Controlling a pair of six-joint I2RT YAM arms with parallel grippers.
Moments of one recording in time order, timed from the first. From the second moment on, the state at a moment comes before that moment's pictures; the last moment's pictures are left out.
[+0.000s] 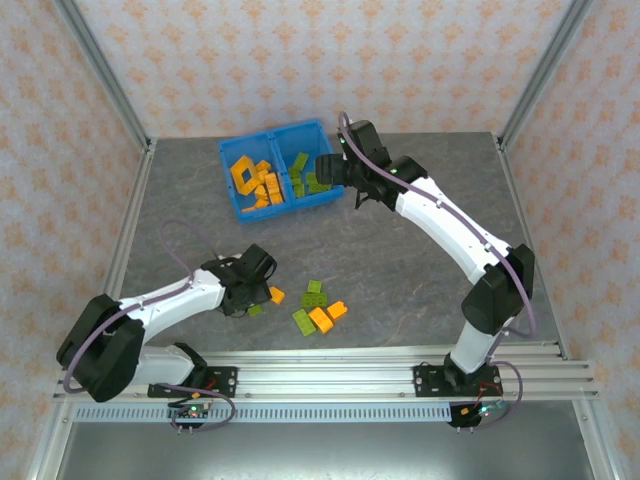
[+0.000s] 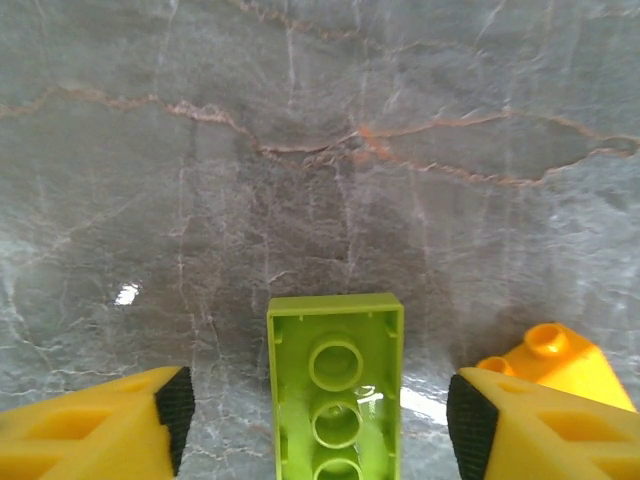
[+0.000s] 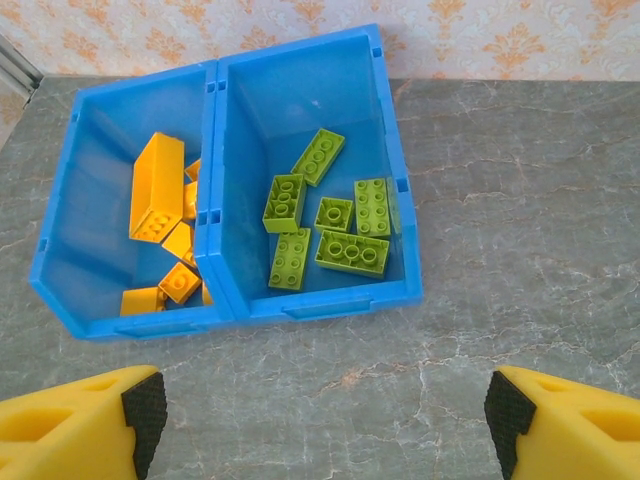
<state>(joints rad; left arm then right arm) -0.58 1.30 0.62 -0.69 -0.20 -1.04 0.63 1.72 1.73 -0.69 0.19 0.39</state>
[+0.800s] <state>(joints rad) -0.52 1.21 1.00 -0.78 -0.36 -0.86 0.63 1.72 1.73 -0.70 0.22 0.39</state>
